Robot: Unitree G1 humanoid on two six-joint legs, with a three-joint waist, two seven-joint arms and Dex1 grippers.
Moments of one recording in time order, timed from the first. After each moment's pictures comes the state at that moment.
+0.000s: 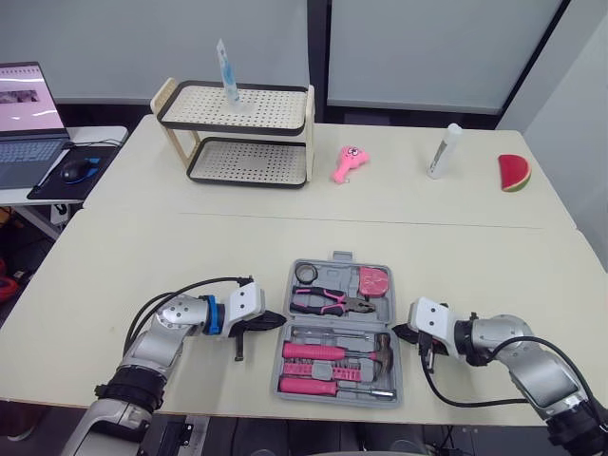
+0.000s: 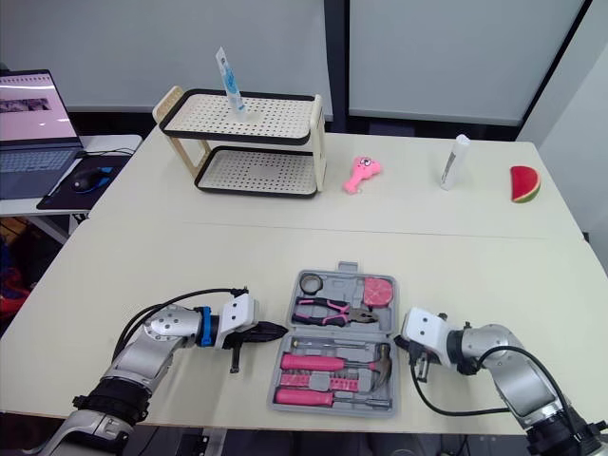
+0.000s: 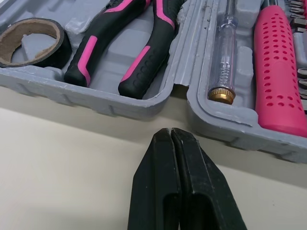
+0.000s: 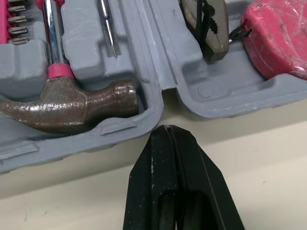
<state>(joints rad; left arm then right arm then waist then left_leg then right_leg) -0.29 0.59 -0.21 0.40 -0.07 -0.18 -1.23 -0.07 -0.72 0.29 -0.15 0.01 0.26 0.91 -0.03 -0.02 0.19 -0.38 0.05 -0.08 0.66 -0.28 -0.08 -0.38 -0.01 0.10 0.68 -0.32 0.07</state>
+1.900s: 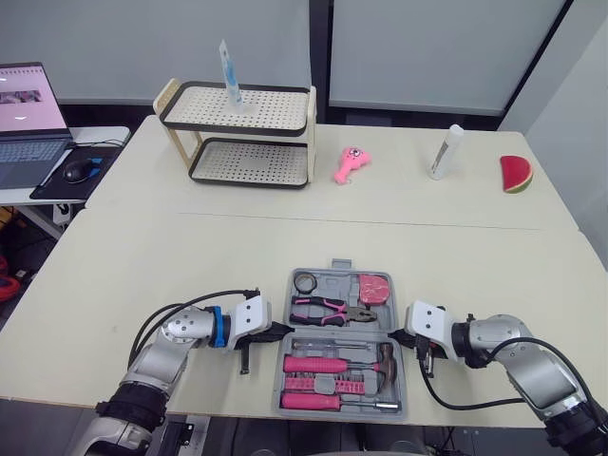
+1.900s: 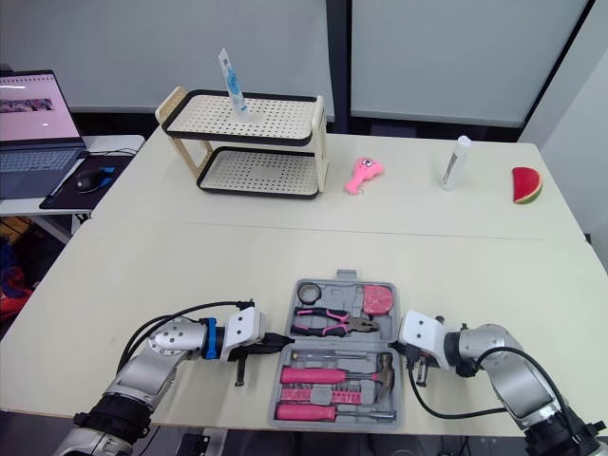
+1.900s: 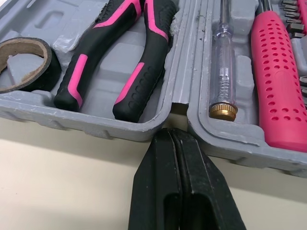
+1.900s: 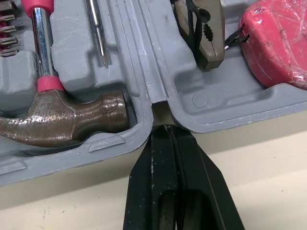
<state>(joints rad) -0.20 0.58 -0.23 0.29 -0.05 -0.18 -1.21 -0.06 -0.72 0.30 -0.19 -0.01 0.32 0.96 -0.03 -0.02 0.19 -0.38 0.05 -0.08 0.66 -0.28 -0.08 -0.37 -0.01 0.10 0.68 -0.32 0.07</state>
